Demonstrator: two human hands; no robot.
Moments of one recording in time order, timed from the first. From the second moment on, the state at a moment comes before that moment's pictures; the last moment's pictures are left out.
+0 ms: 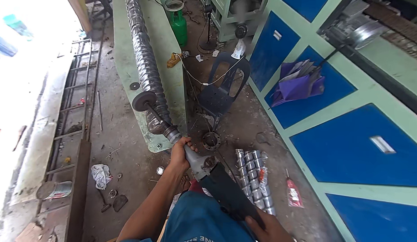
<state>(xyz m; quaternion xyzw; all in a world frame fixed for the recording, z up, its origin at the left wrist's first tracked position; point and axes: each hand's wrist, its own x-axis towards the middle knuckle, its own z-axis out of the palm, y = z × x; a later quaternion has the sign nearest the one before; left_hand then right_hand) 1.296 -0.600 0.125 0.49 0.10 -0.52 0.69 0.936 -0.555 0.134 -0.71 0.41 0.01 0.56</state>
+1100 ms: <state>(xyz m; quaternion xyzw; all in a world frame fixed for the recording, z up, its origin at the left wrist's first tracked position) 1.300 -0.590 0.121 0.48 0.10 -0.51 0.70 0.940 -0.550 0.129 -0.73 0.42 0.01 0.55</state>
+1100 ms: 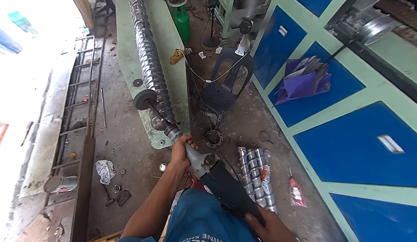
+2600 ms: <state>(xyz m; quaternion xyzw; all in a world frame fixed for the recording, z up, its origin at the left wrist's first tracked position) 1.304 -0.581 0.115 0.46 0.09 -0.53 0.71 0.948 -0.530 0.135 -0.73 0.44 0.02 0.52</state>
